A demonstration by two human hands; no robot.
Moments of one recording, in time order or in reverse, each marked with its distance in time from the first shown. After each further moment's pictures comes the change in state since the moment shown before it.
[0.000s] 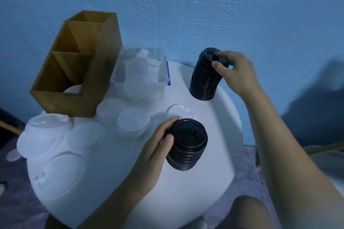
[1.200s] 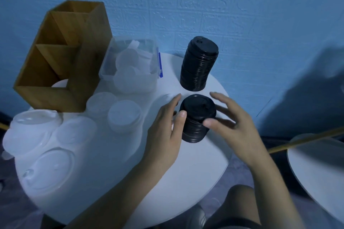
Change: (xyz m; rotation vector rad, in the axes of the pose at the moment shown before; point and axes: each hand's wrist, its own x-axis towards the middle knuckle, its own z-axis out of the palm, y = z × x) left_hand 0.040 -0.015 0.036 0.438 0.172 0.039; right_hand -0.170 -0.015 -0.005 0.519 -0.183 0.121
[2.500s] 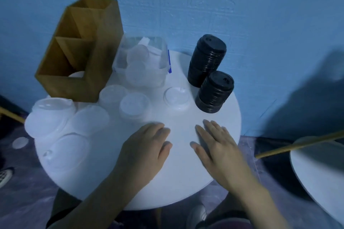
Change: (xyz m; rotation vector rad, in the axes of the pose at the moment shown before) left_hand -0.056 -0.022 -0.065 0.878 -0.139 0.218; right_hand -0.055 0.042 0.047 -1.034 -0.083 -0.152
